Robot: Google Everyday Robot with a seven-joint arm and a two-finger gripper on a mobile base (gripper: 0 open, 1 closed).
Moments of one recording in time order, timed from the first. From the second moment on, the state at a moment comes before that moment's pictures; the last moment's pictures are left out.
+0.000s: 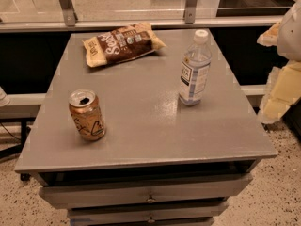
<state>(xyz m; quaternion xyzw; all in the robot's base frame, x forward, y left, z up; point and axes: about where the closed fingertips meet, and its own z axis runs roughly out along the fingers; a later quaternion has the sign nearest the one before) 0.438 -0.216 0.980 -0.60 0.78 -0.04 0.16</state>
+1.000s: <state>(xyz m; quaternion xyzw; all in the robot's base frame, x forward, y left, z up) 0.466 -0.187 0.955 -0.58 0.77 0.04 0.26</state>
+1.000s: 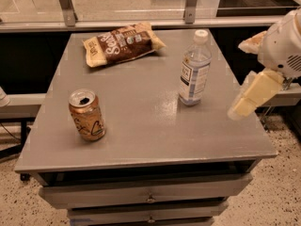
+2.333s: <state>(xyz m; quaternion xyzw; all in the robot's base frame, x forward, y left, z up) 0.540 -0.110 0.925 -0.45 0.78 0.12 0.43</state>
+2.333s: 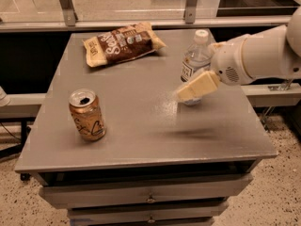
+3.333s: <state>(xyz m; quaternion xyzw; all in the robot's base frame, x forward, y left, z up) 0.572 -0.020 0.944 -0.39 0.78 0.16 0.47</state>
